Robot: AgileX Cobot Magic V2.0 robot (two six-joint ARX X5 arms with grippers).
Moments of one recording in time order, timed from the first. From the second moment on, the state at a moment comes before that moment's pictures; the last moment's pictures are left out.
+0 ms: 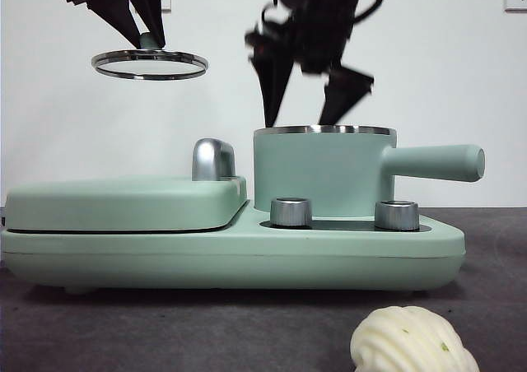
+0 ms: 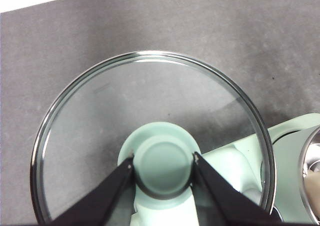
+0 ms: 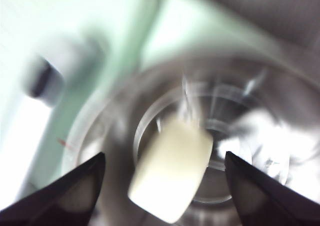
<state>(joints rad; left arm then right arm) -0.23 2.13 2.62 -1.34 0.15 0.06 0.51 2.15 2.26 -1.34 -0.19 0.10</state>
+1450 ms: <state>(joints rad) -0.22 2.13 2.62 -1.34 0.15 0.06 0.81 1.30 0.98 -1.01 -0.18 0.17</state>
